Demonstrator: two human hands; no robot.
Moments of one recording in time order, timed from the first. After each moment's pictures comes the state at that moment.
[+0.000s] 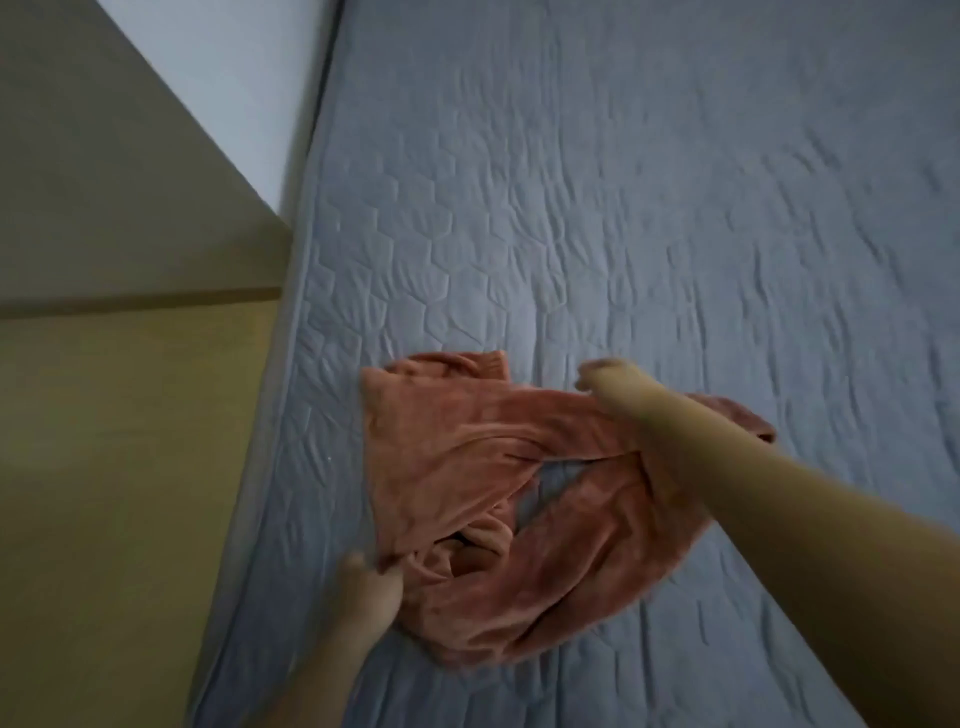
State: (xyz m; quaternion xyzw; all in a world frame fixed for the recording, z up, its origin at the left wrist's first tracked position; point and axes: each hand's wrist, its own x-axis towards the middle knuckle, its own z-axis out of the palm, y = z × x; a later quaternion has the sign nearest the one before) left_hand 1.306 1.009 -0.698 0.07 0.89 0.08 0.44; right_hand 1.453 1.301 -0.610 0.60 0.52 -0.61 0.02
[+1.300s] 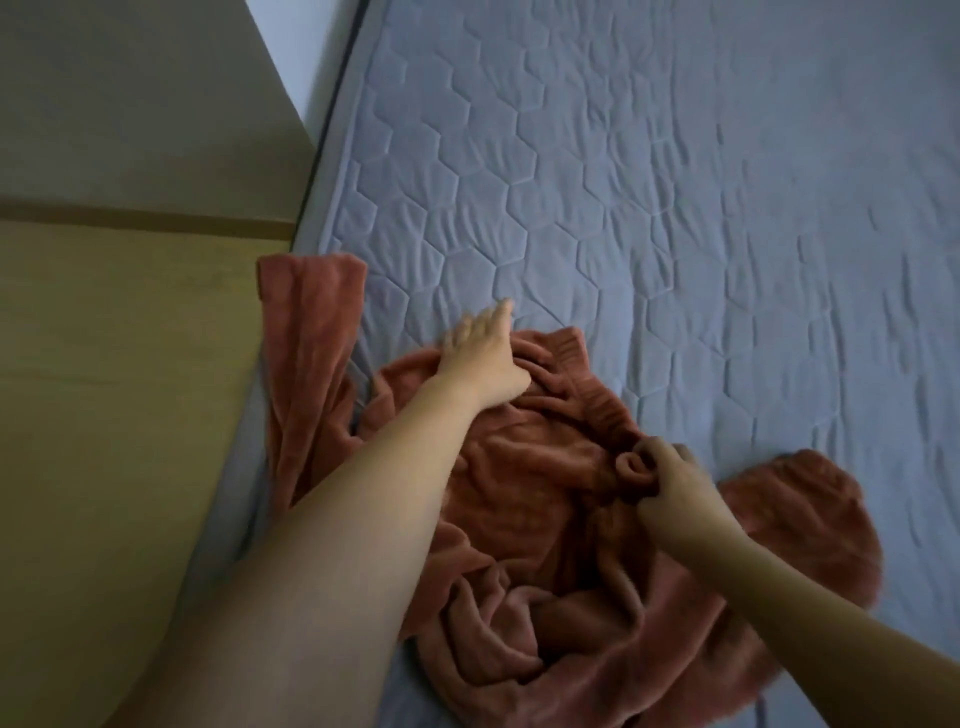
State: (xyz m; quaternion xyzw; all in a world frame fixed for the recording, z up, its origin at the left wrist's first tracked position) left_hand 1.166 1.215 -0.772 0.47 0.82 0.08 0.33; right_hand 1.421 1.223 -0.758 0.55 0.75 -0.35 0.07
